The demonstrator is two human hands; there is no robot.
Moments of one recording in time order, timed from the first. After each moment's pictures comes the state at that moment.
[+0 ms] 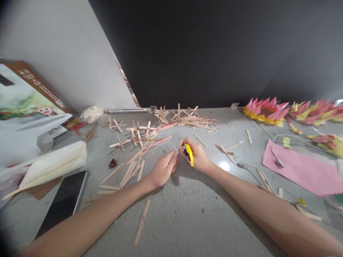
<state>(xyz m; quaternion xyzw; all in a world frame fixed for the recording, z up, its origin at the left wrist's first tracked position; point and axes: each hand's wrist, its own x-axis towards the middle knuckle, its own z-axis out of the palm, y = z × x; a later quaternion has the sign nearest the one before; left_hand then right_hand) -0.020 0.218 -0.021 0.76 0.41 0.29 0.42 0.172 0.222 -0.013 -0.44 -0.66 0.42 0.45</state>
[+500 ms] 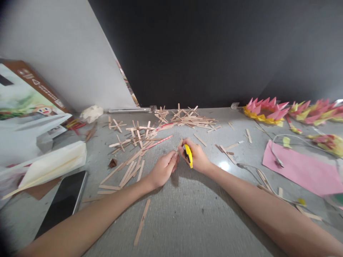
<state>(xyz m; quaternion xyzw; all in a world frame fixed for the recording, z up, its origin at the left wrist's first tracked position) -0.020 0.218 -0.023 0.76 0.40 0.29 0.41 0.171 0.223 -0.016 -0.44 -0.67 0.40 0.45</state>
